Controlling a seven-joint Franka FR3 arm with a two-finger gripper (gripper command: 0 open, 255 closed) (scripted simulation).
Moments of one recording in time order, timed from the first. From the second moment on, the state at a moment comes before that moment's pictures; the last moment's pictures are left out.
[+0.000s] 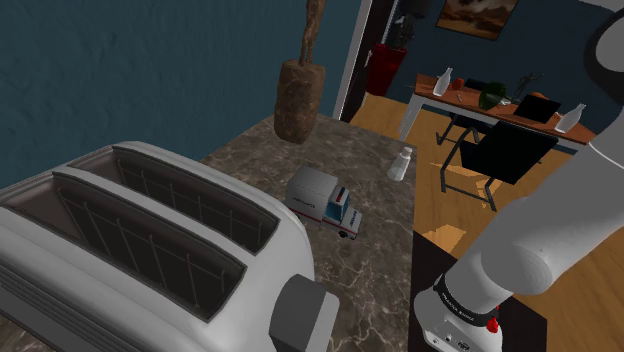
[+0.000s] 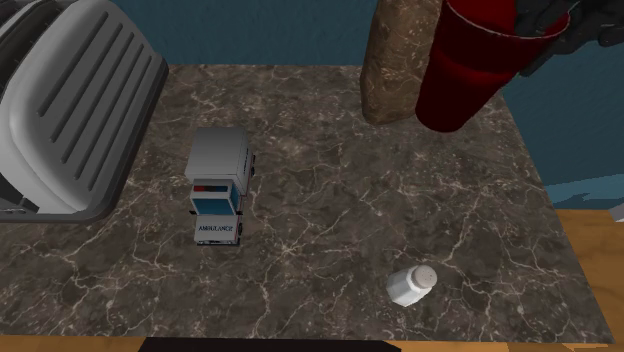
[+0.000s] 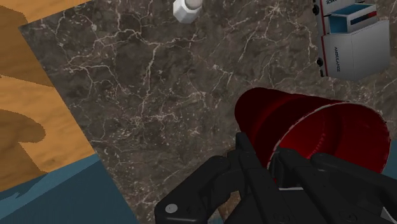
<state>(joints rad) -0.07 -0.10 -0.34 -1.53 0.14 1.37 -0.43</state>
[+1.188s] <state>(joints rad) 0.01 -0.04 -0.25 -1.31 0.18 1.24 -0.24</state>
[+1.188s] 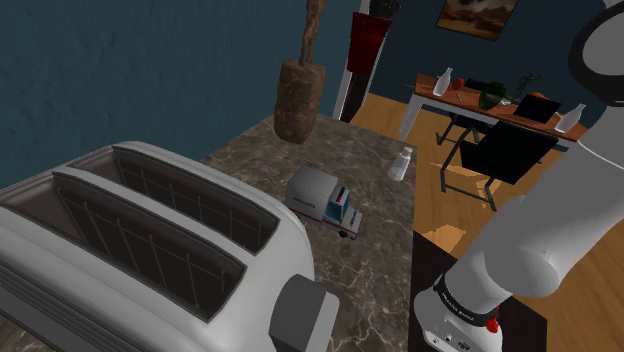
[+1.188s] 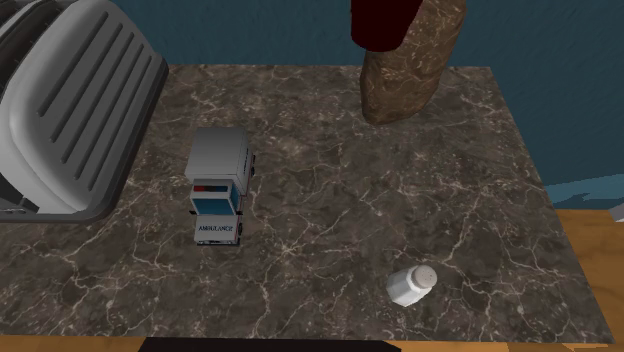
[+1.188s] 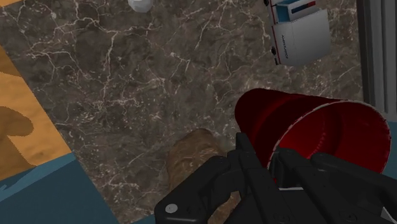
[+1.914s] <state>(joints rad) 0.14 0.03 -0.12 -1.23 0.20 1.28 0.02</state>
